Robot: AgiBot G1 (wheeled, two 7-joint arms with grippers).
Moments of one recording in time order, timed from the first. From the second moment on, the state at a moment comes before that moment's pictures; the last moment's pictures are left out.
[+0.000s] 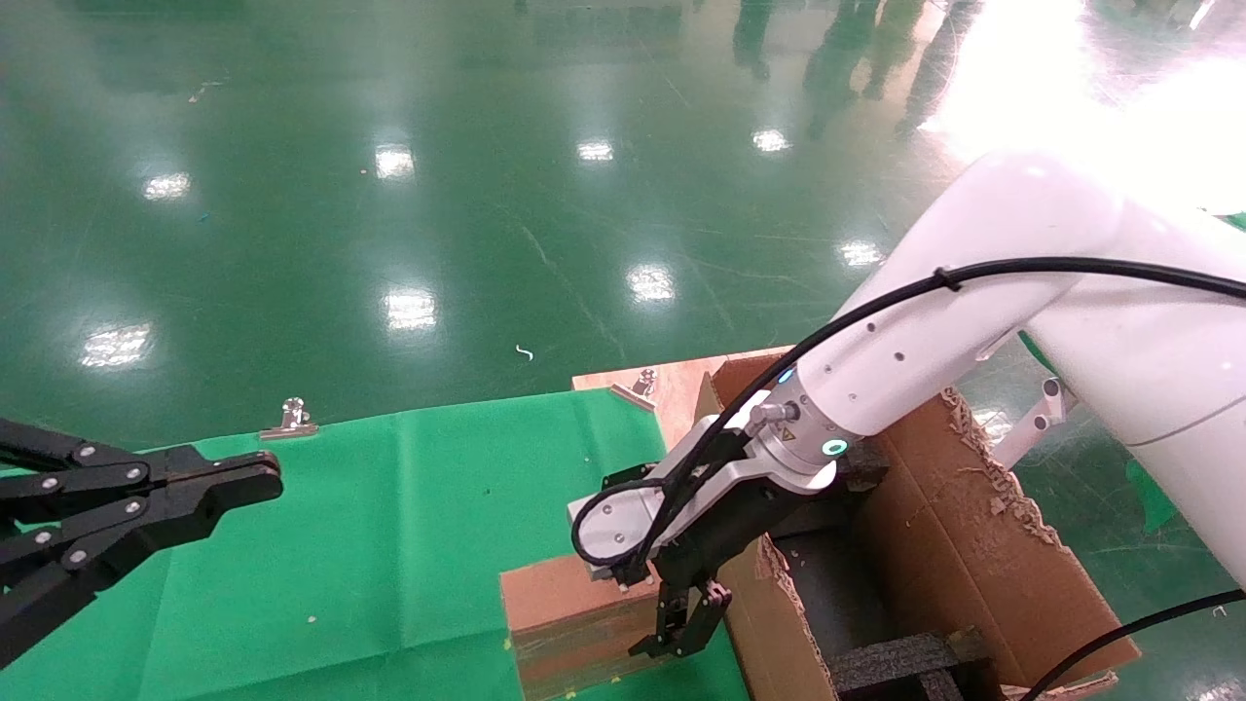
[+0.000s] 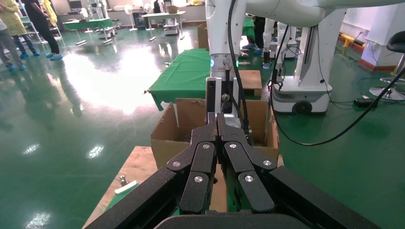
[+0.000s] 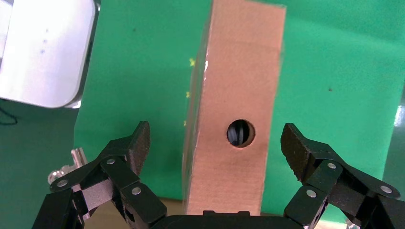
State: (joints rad) left arm -1.09 0.59 0.34 -1.26 0.68 1.47 -0.15; right arm 1.67 -0.95 -1.03 1.18 -1.58 -1.57 0.26
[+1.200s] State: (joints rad) left arm -1.09 0.59 0.34 -1.26 0.68 1.47 -0.15; right arm 1.68 -0.98 -1.07 1.15 -1.59 -1.57 0.23
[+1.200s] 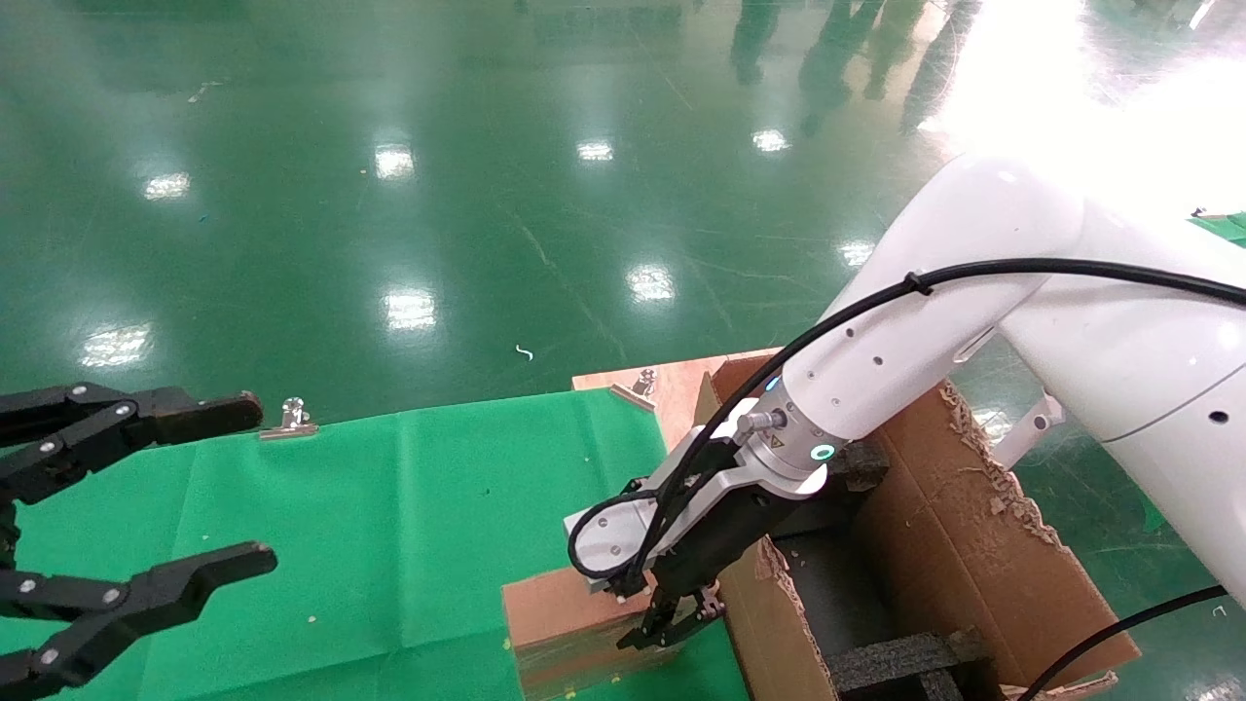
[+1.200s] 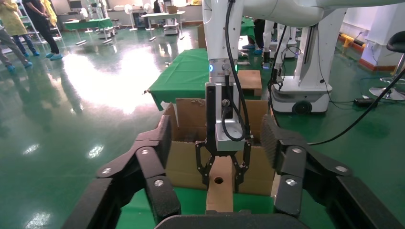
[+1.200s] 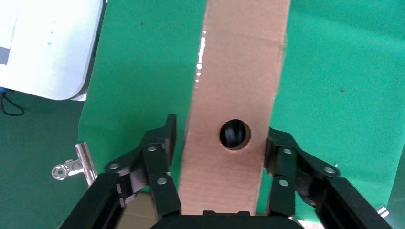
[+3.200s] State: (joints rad) left arm -1.09 0.59 0.34 -1.26 0.68 1.47 -0.15; right arm 2.38 -0.72 -1.50 0.91 -1.23 -1.60 0.08
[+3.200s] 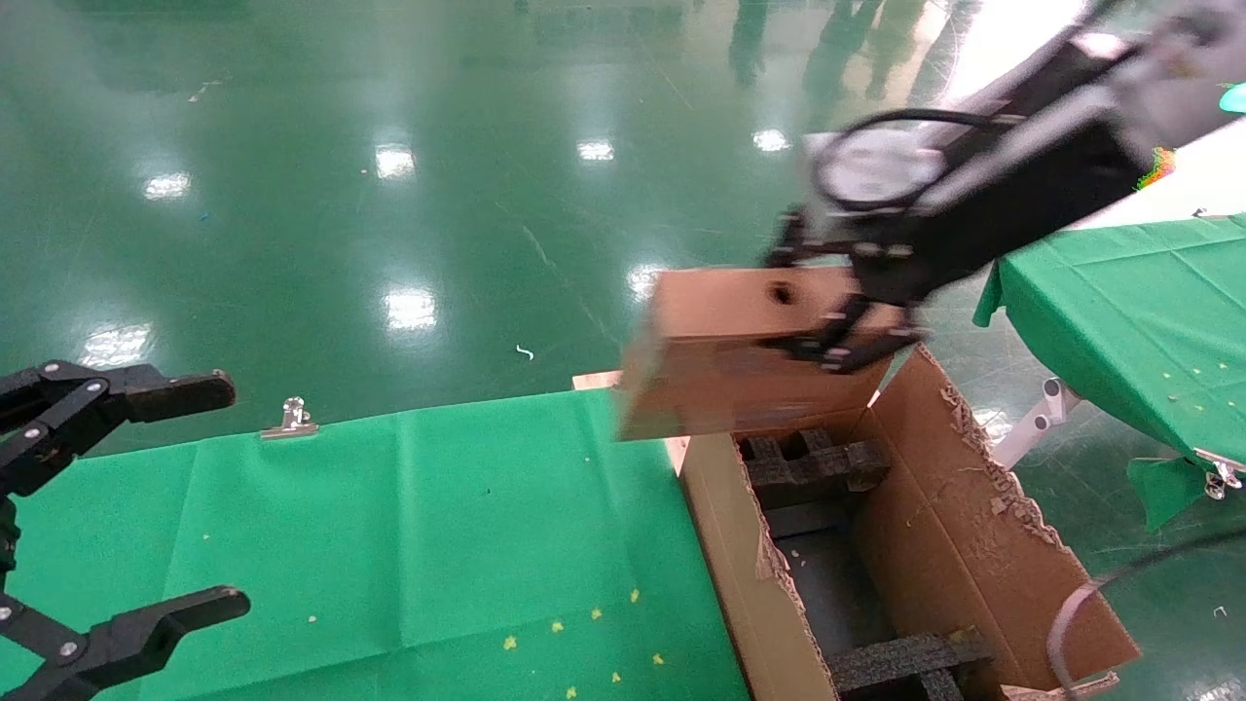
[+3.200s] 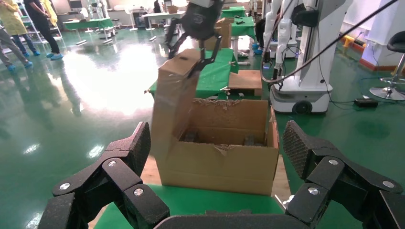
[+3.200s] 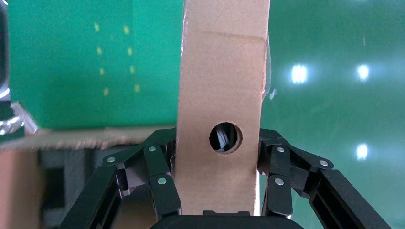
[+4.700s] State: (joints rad) left arm -1.09 0.59 0.34 -1.26 0.68 1.47 -0.15; right arm 2.57 -0.02 -1.86 1.36 -1.41 -1.29 0.98
